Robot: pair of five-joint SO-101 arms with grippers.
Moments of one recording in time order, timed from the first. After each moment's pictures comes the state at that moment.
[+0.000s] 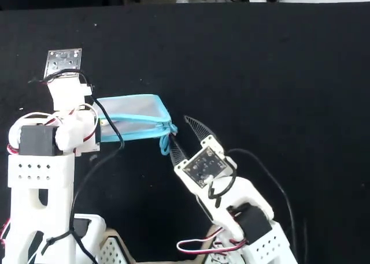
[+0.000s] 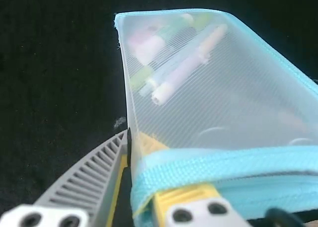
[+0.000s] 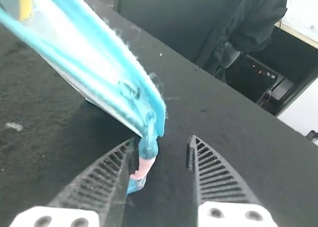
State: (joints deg) left arm -4.1 -42.6 22.8 89.5 3.0; right arm -31.2 -103.2 88.9 39.7 18.0
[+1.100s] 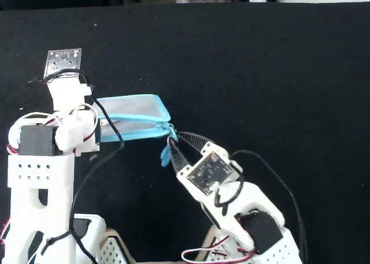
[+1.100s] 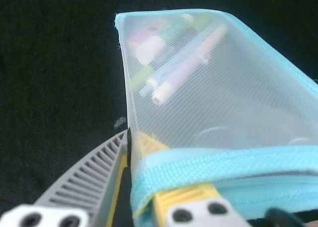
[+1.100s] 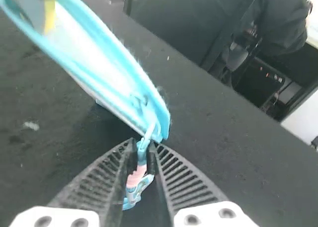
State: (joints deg) left arm -4.1 -42.6 22.8 89.5 3.0; right arm -33.1 -103.2 79.9 49.6 18.1
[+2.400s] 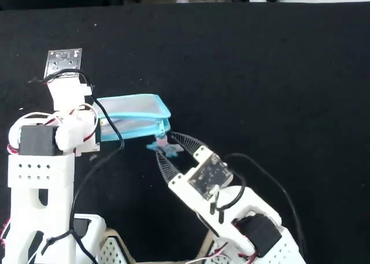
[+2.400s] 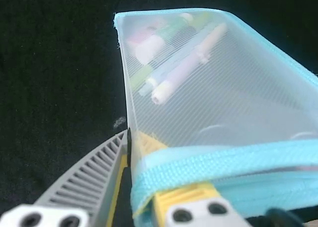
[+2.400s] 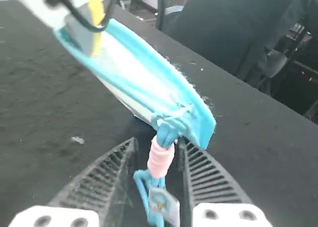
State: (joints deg) left arm -4.1 -42.6 22.8 89.5 3.0; right arm -40.6 -103.2 79.4 50.1 9.7
